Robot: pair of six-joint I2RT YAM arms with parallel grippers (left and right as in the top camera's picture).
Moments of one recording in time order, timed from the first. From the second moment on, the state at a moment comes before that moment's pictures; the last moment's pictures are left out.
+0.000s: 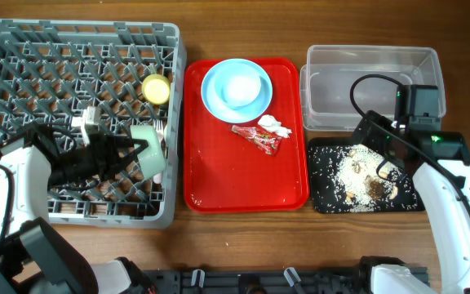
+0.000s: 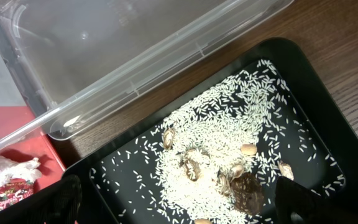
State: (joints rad) left arm 0.48 1.53 0.97 -1.26 1.24 0.31; right arm -0.06 1.26 0.98 -0.87 0.11 0.48
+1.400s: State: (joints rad) left arm -0.37 1.99 1.85 -0.91 0.23 -0.42; right arm -0.06 1.27 0.98 -0.87 0.10 0.48
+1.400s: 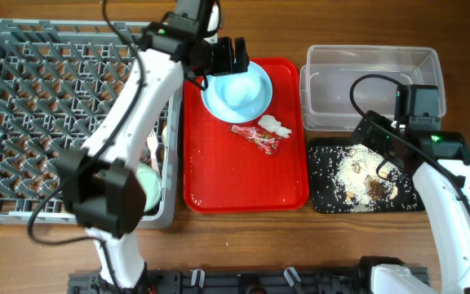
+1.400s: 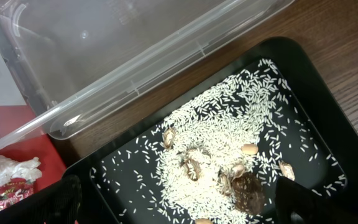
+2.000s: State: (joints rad) left arm -0.60 2.21 1.86 -0.75 -0.03 -0.42; right arm -0.06 1.27 0.98 -0.87 0.10 0.48
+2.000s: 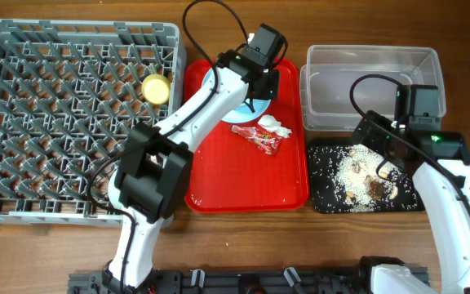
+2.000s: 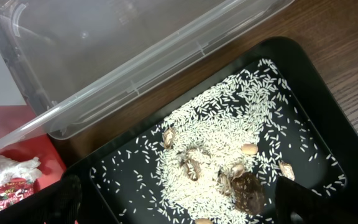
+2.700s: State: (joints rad) left arm -0.59 2.24 1.88 -0.80 -0.07 -0.41; right arm -0.06 1.27 0.98 -0.87 0.10 0.48
